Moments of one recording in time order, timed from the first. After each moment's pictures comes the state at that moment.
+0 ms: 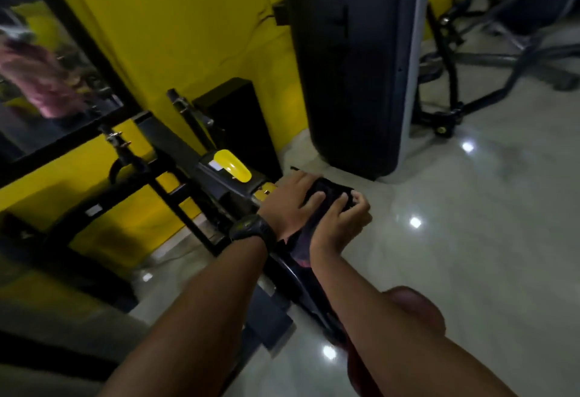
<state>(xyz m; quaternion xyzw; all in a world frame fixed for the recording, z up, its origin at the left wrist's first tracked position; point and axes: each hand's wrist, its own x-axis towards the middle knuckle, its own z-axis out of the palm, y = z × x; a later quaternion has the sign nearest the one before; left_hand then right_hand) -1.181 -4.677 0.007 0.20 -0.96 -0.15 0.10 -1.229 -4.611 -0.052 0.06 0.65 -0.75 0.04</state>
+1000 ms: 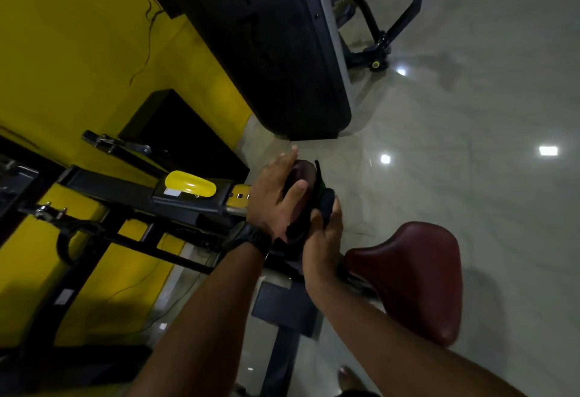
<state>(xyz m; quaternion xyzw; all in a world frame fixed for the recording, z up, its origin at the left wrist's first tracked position) -1.188 -4.715 -0.041 0.06 -0.95 -0.23 0.20 -1.169 -4.623 -0.114 0.09 0.60 -0.78 0.12</state>
